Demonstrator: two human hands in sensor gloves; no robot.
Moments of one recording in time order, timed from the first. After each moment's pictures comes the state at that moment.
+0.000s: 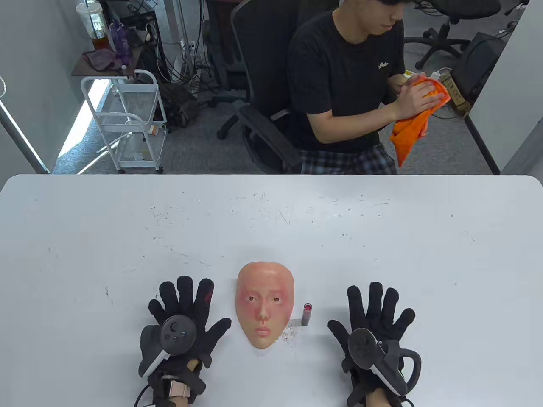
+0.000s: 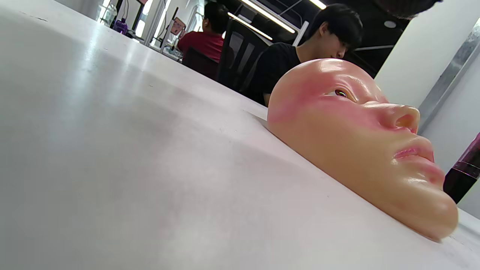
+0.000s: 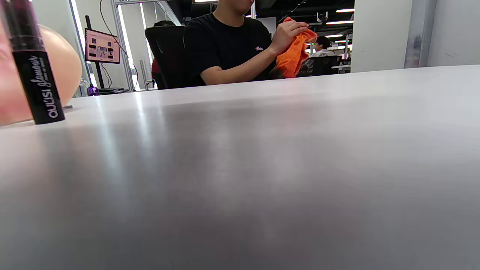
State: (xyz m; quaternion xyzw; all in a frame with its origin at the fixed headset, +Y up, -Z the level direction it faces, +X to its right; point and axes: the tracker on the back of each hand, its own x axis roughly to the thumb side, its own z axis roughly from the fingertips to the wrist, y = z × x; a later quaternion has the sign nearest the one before) left_hand -0.219 -0.769 -0.270 -0.01 -0.07 0.23 0.97; right_hand 0.183 -0.765 -0.247 -0.04 -0.03 1.00 0.07
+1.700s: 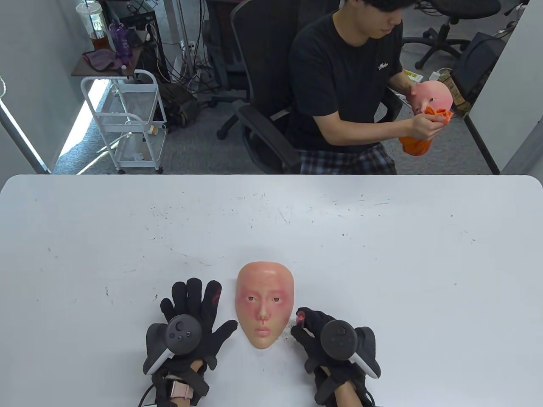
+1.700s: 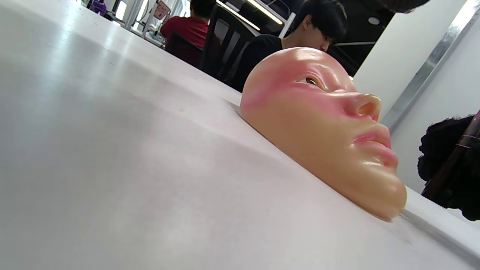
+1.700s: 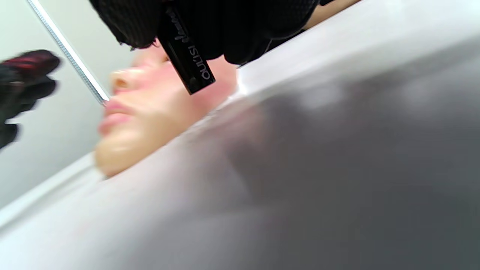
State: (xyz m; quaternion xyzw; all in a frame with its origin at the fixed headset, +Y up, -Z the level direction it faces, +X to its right) left_hand -0.205 -0.770 -0.272 -0.03 -0.11 0.25 0.96; right_hand 0.117 -0.775 -0.256 0.13 0.03 0.95 0.28
